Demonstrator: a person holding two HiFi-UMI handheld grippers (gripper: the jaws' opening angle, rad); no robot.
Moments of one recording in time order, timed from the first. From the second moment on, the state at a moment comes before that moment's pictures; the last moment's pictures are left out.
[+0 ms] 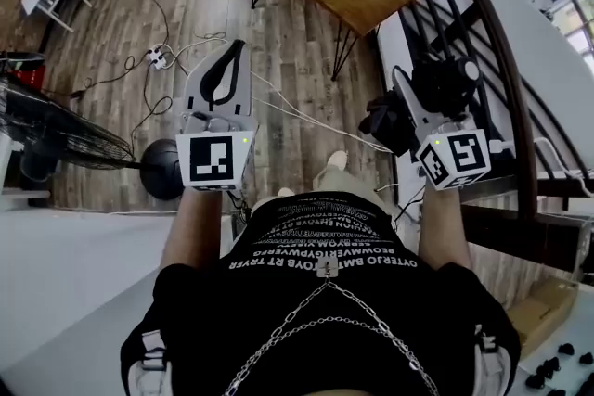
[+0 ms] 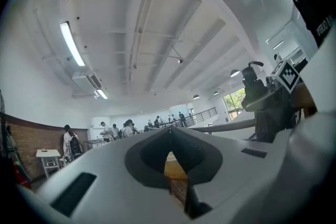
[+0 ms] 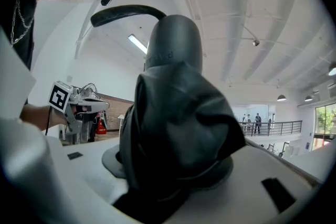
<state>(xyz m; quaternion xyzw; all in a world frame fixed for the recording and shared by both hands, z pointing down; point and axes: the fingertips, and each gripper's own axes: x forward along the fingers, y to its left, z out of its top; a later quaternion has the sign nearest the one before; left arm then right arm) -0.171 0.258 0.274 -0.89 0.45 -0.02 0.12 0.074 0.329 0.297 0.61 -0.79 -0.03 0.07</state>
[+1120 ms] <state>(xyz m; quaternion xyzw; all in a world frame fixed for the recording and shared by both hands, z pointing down) -0.160 0.139 0.312 -0.87 0.48 -0.04 0.08 0.115 0.212 0.327 0.58 -0.81 -0.01 0.08</state>
